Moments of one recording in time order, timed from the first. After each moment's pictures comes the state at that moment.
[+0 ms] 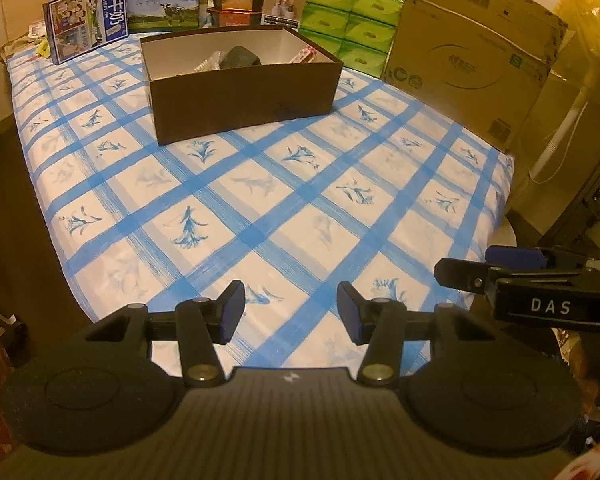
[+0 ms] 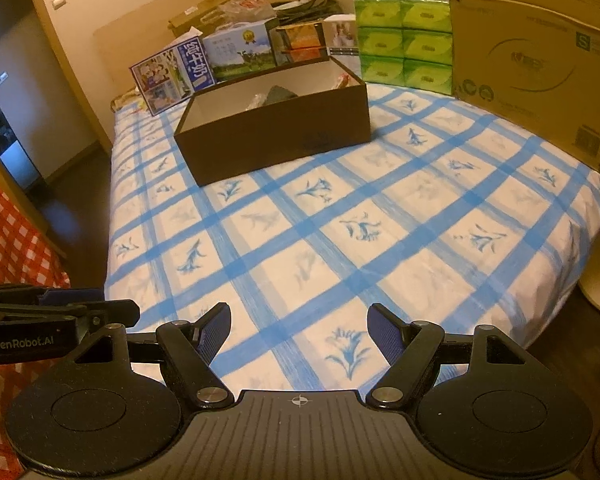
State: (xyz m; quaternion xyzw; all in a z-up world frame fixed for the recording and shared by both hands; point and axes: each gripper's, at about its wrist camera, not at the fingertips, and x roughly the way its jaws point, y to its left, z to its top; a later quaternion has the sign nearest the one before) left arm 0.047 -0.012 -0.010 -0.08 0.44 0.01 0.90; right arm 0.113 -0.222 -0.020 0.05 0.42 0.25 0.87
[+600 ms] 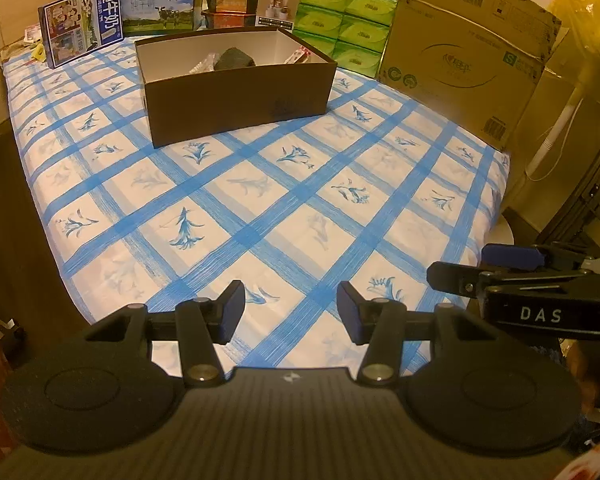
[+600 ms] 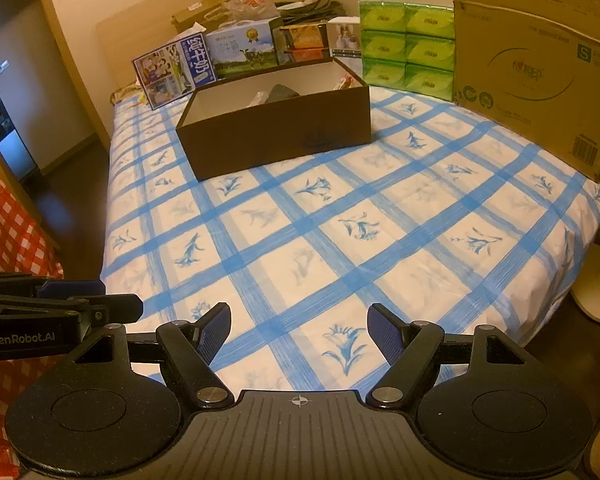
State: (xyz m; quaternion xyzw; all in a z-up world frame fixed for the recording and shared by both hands) left arm 0.047 -0.016 -0.009 -0.07 0.43 0.00 0.90; right arm 0.107 -0.218 -0.019 0.04 0.42 0.25 0.87
